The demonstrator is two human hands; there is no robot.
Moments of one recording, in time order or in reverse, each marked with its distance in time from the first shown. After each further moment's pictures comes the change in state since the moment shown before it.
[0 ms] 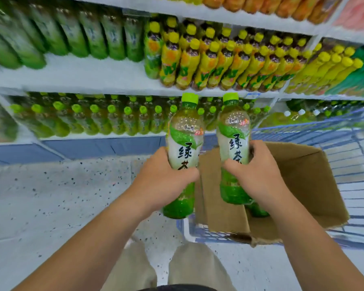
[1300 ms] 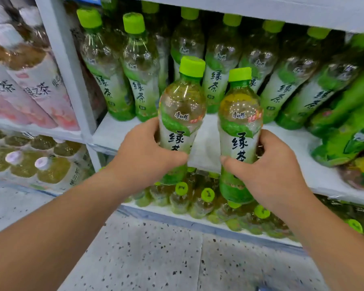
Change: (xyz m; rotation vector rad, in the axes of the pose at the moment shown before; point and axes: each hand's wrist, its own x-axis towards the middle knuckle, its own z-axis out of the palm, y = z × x) left_hand 0.284 -0.071 -0.393 0.218 0.608 0.215; right_hand 0.257 -0.222 0.398 0.081 -0.178 -0.506
